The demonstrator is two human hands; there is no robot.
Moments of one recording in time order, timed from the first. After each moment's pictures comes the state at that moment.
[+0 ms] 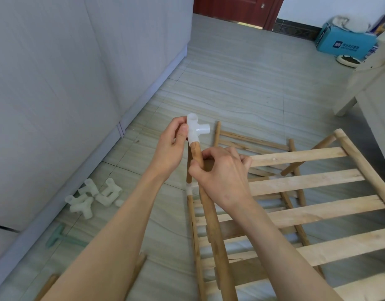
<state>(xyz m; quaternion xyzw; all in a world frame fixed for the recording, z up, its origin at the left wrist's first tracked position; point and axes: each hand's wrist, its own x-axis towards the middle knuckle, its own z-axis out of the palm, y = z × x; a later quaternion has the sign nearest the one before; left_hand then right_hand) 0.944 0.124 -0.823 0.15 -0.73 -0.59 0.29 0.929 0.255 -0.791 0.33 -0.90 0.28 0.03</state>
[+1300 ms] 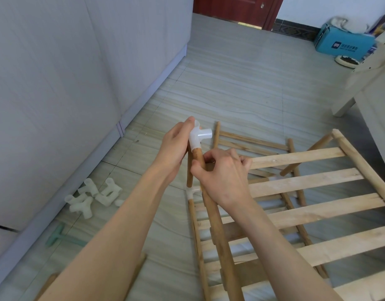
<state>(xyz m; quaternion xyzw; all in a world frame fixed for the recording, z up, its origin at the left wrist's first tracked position) 0.941 0.134 -0.805 0.27 -0.58 -0.75 0.16 0.924 0.254 -0.799 0.31 -0.91 0.27 0.03</state>
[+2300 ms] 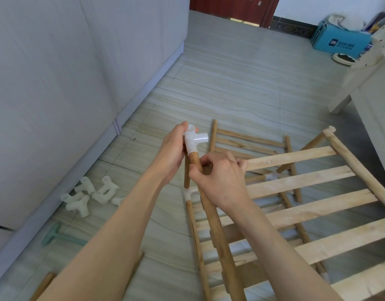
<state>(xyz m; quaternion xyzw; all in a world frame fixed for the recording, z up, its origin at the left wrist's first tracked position) 0.940 0.137 -0.815 0.26 -0.58 -0.76 0.12 0.928 0.262 -0.804 0.32 -0.91 0.27 0.00</state>
